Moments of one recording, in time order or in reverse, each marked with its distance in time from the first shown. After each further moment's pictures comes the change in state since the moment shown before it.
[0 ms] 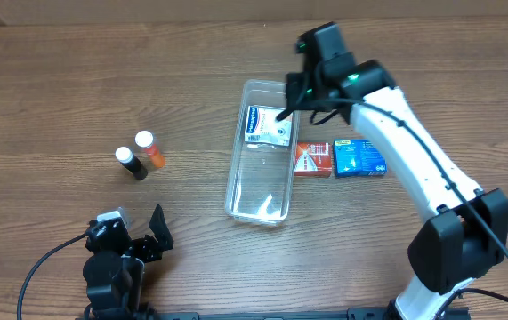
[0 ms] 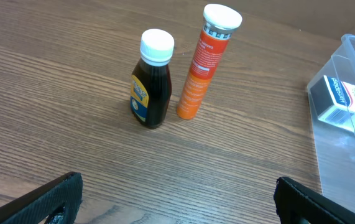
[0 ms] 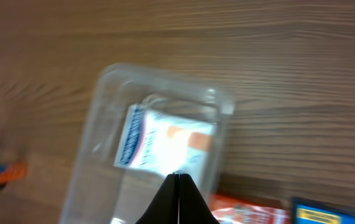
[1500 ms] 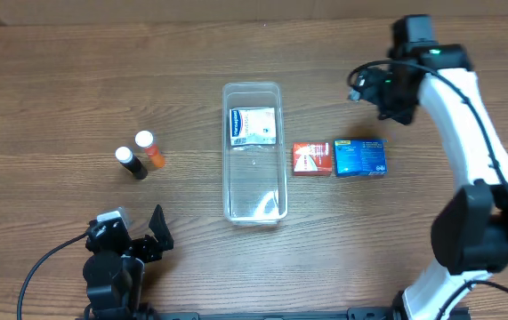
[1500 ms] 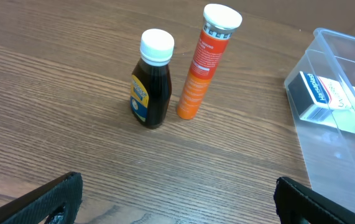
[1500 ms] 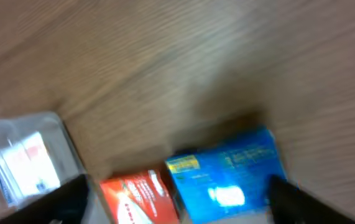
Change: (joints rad) left arm 0.000 0.000 0.000 0.000 0.000 0.000; right arm -0.341 0.032 0.034 -0.289 -0.063 0.082
